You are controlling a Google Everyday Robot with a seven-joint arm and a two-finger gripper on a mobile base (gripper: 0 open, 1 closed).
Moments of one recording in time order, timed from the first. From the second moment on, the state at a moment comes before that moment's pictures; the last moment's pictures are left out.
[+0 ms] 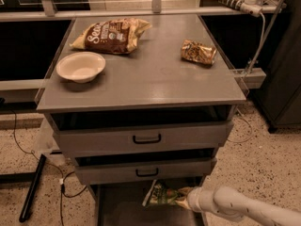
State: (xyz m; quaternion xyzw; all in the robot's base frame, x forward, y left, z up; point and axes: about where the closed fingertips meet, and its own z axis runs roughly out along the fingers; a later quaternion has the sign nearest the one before) arm 0.486 -0.141 0.288 -0.48 0.79 0.17 0.35
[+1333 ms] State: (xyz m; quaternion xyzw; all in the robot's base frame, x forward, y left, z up) arm 0.502 -0.126 0.213 -0.47 0.79 0.19 0.35
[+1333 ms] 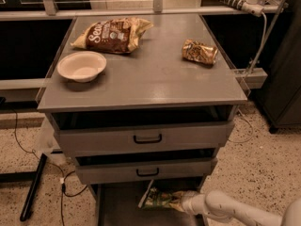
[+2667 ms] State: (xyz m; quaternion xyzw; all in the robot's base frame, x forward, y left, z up) arm 0.504 -0.119 0.150 -0.47 0.80 0.15 0.33
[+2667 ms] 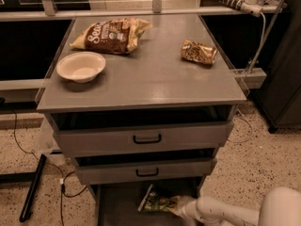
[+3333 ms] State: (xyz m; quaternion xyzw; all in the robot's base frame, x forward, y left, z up) arm 0.504 -0.119 0.150 -0.47 0.80 0.15 0.33
